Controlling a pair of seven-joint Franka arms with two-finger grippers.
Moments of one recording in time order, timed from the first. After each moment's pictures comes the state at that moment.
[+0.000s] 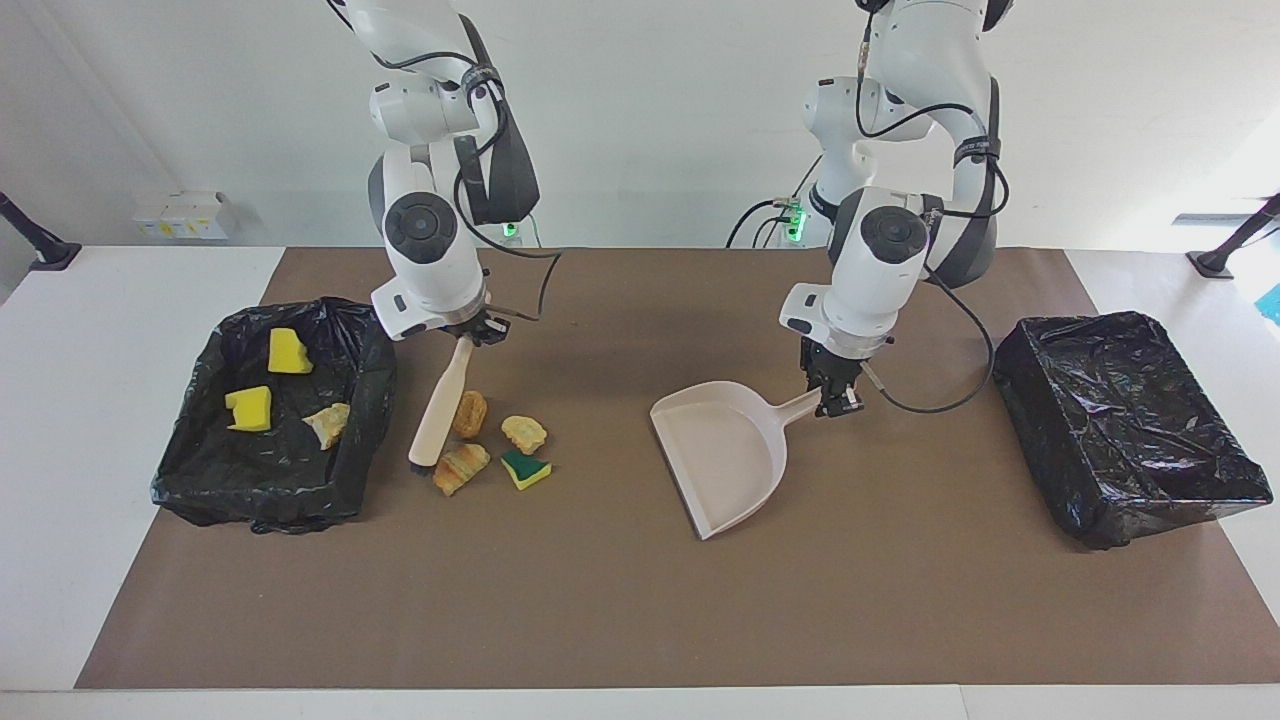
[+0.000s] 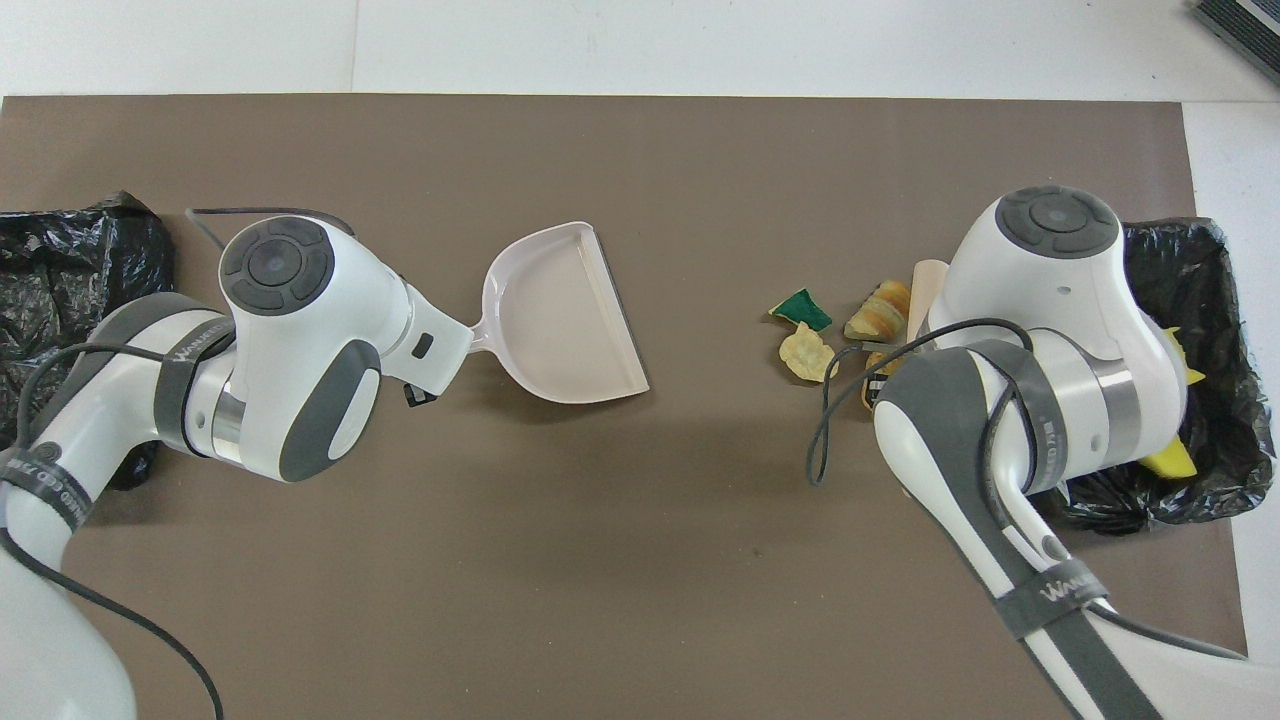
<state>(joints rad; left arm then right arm) -0.19 0.22 -0.21 -1.92 0.06 2.15 0.92 0.28 0.15 -0.07 -1.86 -0.02 1.62 0.50</state>
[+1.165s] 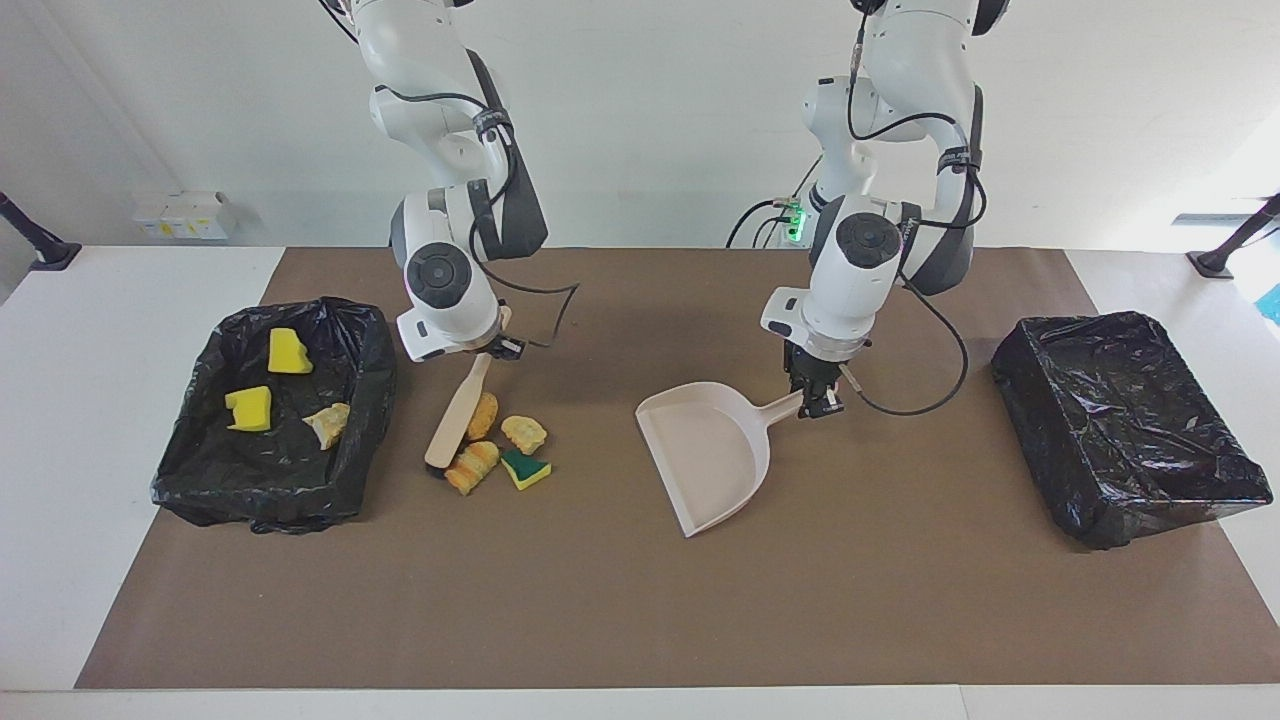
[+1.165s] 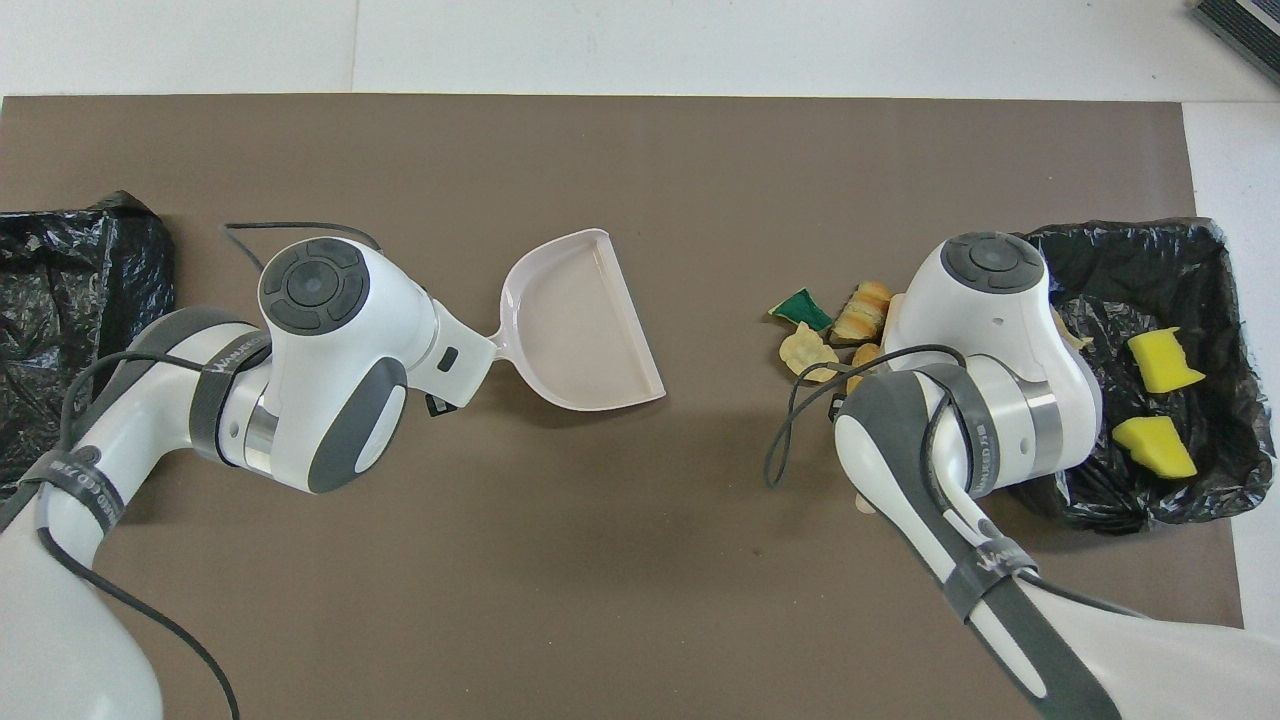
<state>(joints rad) -0.21 0.22 -0.21 -1.95 0.06 2.19 0.90 0.29 0.20 -0.05 -1.96 0.04 1.78 0.59</state>
